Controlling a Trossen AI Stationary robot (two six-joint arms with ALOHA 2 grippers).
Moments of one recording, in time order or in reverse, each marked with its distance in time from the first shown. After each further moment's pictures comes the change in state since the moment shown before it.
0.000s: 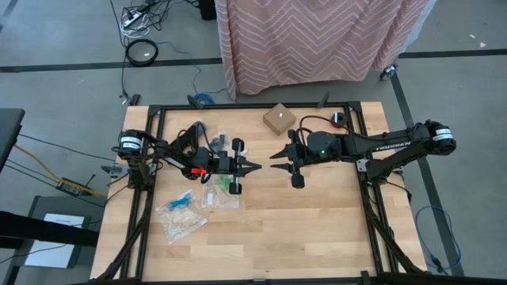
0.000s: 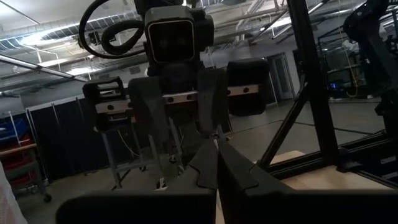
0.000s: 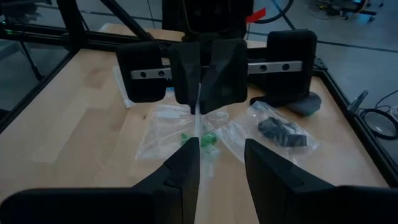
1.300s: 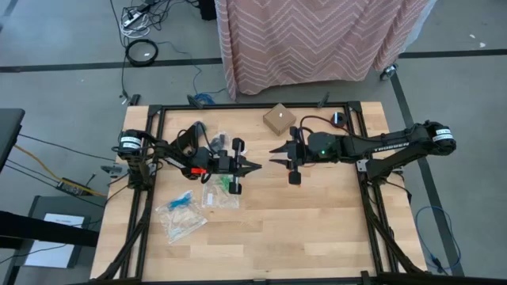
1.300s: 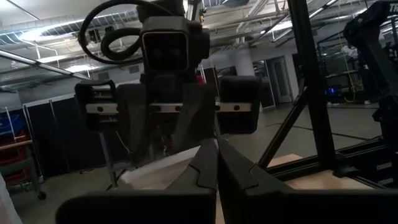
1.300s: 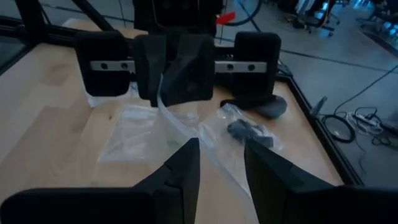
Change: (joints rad) left arm 0.000 0.000 0.002 0.003 0.003 -0.032; right arm -0.008 0.002 -0.050 0.091 0.102 -0.063
